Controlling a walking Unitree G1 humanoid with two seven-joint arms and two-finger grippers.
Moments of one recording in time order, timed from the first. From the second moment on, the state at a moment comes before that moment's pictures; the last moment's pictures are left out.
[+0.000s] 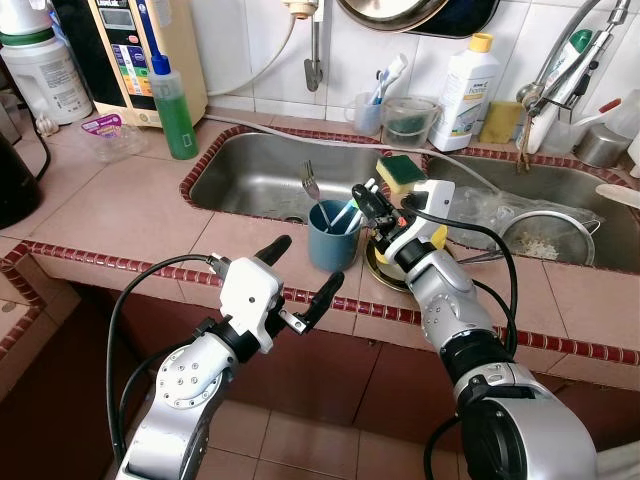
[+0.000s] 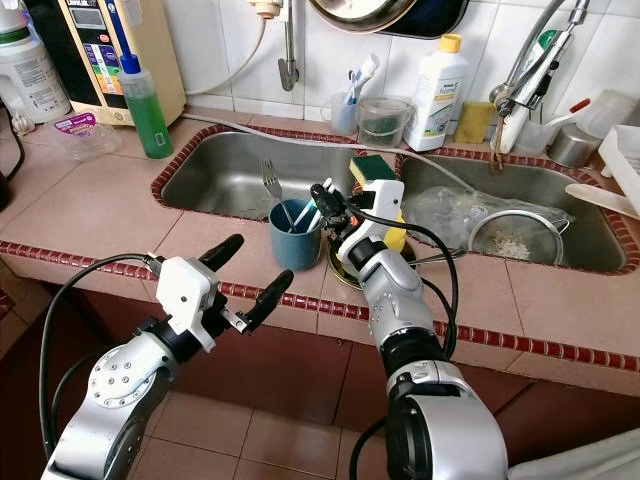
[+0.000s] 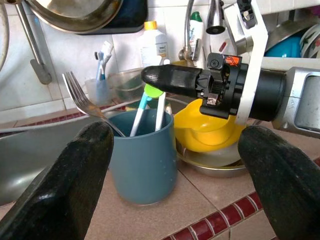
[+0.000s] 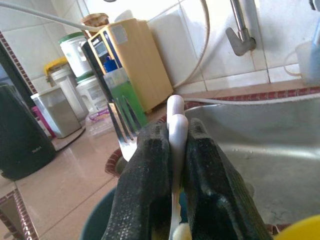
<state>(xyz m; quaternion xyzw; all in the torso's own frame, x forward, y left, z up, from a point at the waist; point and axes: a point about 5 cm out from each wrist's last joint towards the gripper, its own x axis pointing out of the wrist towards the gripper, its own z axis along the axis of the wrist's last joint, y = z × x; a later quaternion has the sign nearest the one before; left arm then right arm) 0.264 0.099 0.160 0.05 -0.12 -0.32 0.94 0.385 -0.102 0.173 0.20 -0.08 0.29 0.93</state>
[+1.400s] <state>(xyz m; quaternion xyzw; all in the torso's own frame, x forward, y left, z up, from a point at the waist) 0.293 0.144 0.178 0.04 -0.14 -0.24 0.96 0.373 -0.144 0.281 0.13 -0.29 0.26 0.91</state>
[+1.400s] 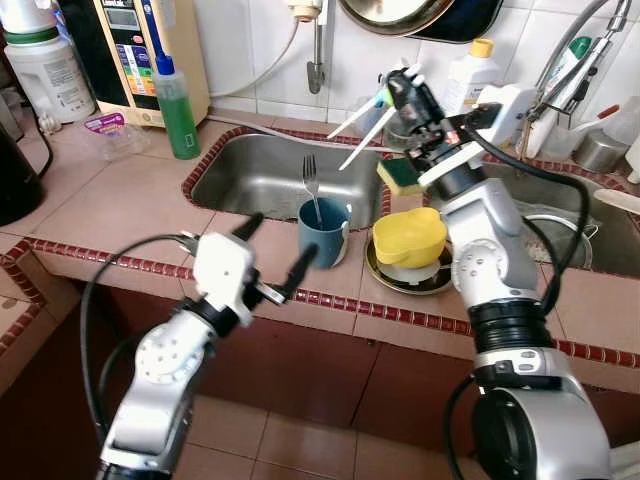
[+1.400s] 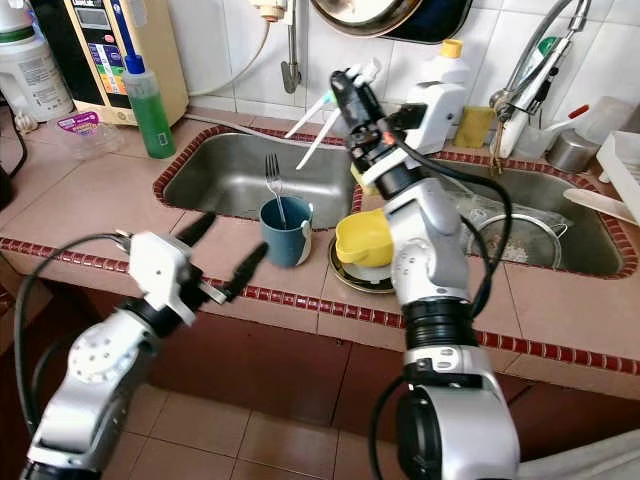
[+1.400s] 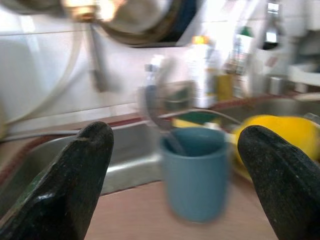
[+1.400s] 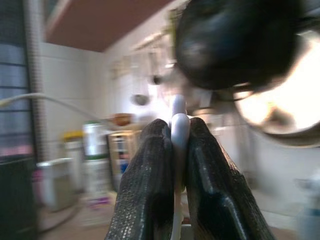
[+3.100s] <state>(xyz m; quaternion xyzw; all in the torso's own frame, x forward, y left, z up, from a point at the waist) 0.317 0.187 0.178 -0.01 -0.10 -0.18 0.98 0.357 -0.169 0.240 0.05 -0.25 0.17 0.95</state>
